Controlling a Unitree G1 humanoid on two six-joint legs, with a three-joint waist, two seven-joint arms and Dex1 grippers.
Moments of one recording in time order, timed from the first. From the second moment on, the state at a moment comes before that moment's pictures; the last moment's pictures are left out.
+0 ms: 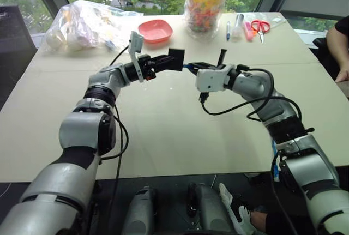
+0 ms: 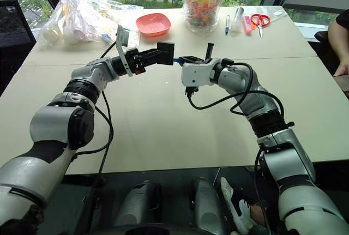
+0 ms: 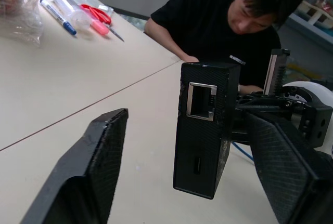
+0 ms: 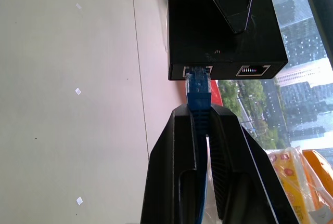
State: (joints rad) left arm -1.29 0.30 0.17 1.30 -0.35 0.28 -1.24; right arm -0.85 -0.56 0.30 0.38 -0.38 -0.37 0.57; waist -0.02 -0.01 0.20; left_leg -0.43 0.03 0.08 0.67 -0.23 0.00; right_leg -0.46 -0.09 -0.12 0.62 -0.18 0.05
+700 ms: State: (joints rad) left arm -1.27 0.33 0.31 1.28 -0.38 0.41 -1.29; right arm -0.50 -0.22 -0.07 -0.19 0.40 0.58 0.59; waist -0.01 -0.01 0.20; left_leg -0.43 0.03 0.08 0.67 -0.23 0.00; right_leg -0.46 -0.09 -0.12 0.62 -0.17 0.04
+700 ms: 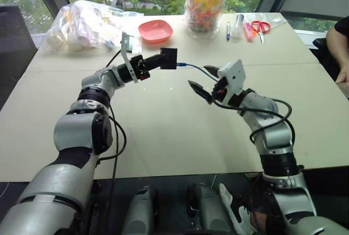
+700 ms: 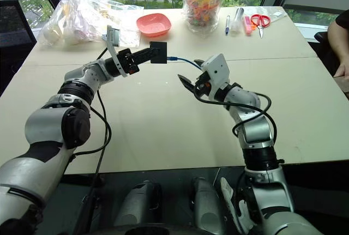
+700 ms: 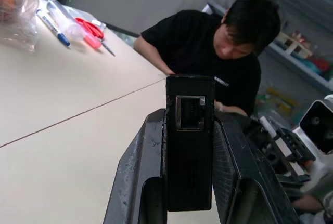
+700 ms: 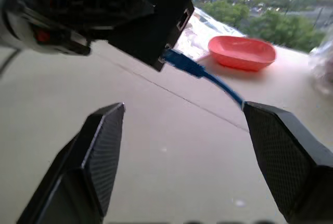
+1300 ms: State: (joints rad) left arm -1.09 0.29 0.38 0.84 -0.63 0.89 -1.33; right arm -0.51 0.07 -0.27 -0.24 0.89 0.76 0.26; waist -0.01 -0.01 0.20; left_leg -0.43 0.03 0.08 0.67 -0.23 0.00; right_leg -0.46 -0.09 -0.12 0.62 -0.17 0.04
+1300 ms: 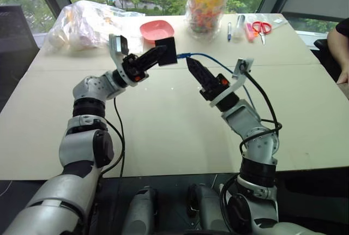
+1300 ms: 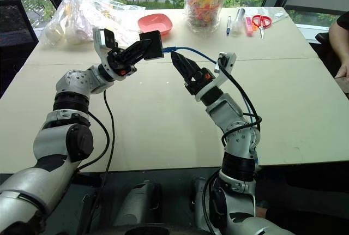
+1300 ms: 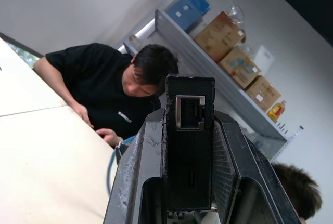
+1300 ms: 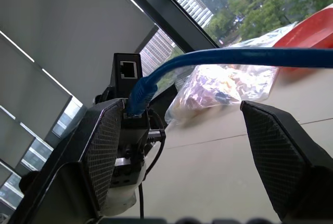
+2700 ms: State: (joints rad) left arm -1.01 0.46 0.44 0.78 -0.73 0.87 -1.20; right arm -0.60 -0.19 -0.41 0.00 0.98 0.62 0.22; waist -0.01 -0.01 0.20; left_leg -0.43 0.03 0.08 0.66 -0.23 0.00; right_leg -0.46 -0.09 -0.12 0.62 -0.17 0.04
